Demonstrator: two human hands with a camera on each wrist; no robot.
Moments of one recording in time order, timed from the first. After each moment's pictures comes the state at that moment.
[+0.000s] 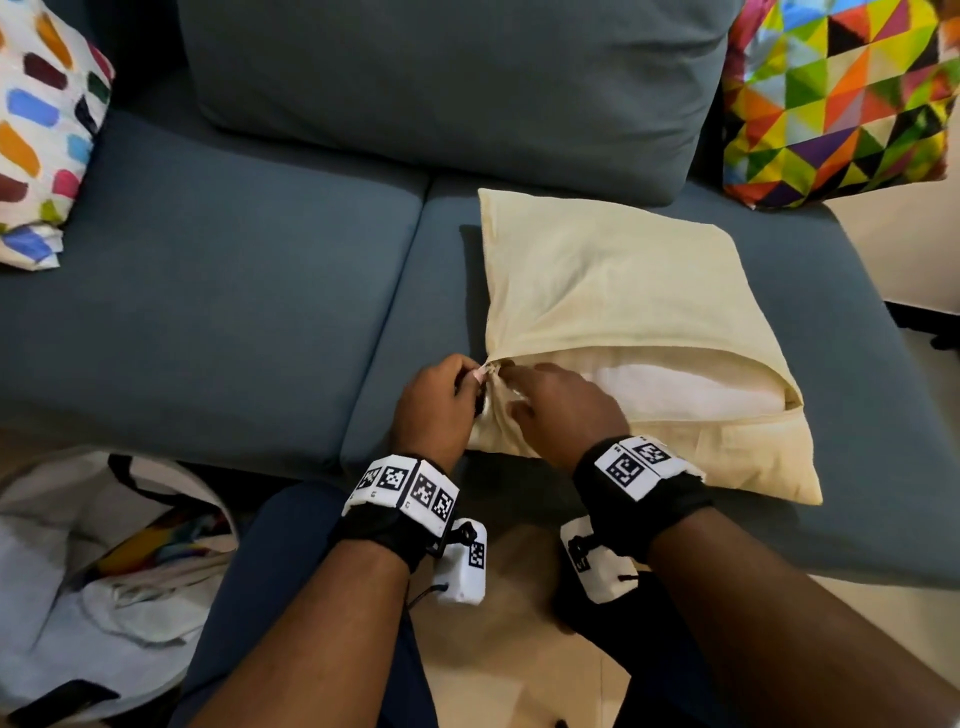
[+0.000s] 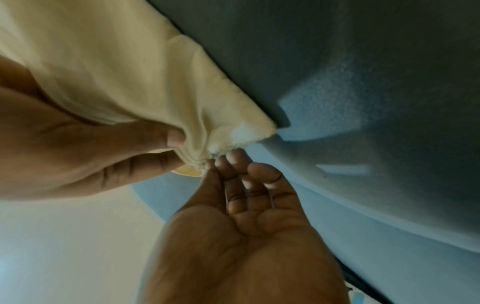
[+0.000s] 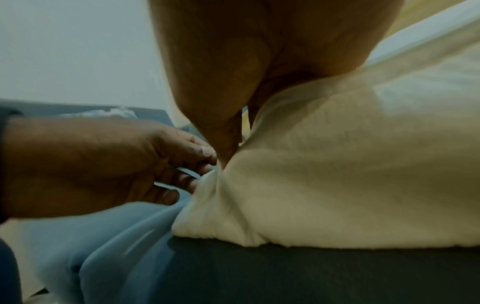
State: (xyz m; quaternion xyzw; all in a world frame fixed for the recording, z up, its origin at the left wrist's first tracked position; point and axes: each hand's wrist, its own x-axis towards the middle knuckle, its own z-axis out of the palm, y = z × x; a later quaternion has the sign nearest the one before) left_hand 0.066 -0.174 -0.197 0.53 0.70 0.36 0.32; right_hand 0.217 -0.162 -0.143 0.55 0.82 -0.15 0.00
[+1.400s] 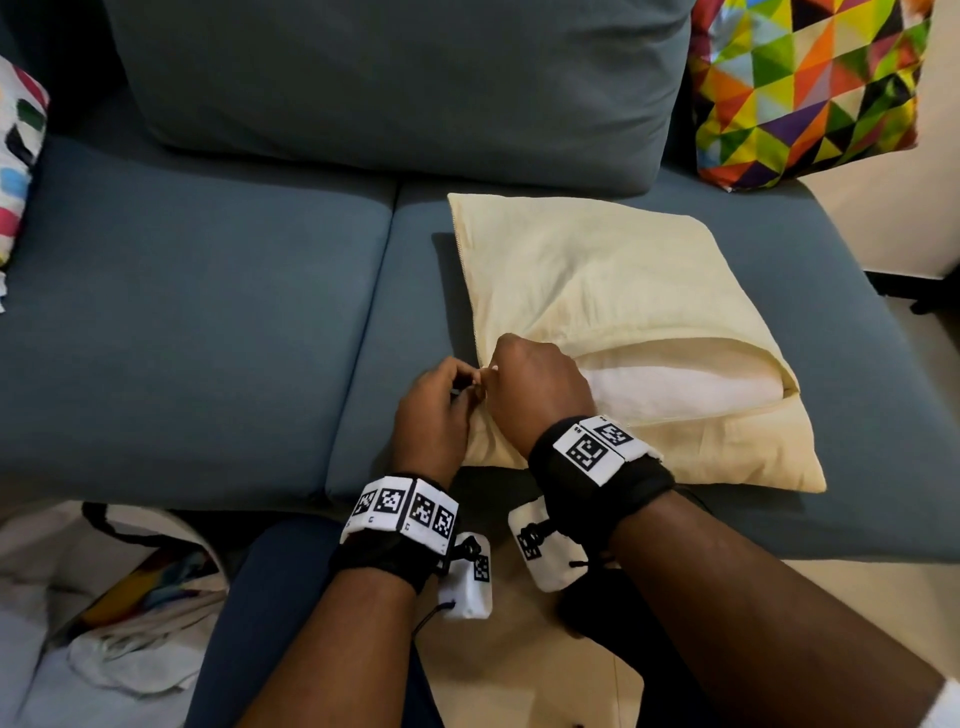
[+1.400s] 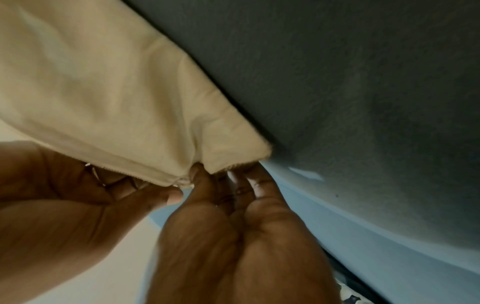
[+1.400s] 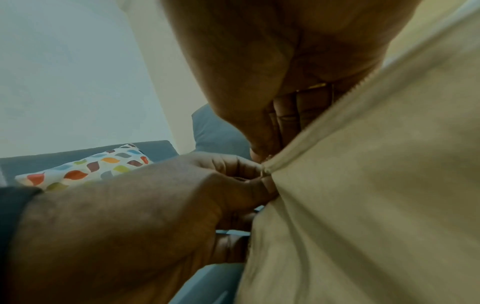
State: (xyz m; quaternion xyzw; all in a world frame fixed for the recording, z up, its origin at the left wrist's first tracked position) left_hand 0.074 -0.162 -0.199 0.56 0.64 0.41 0.32; right_hand 0.185 -0.141 -0.127 0.64 0.75 -0.14 -0.07
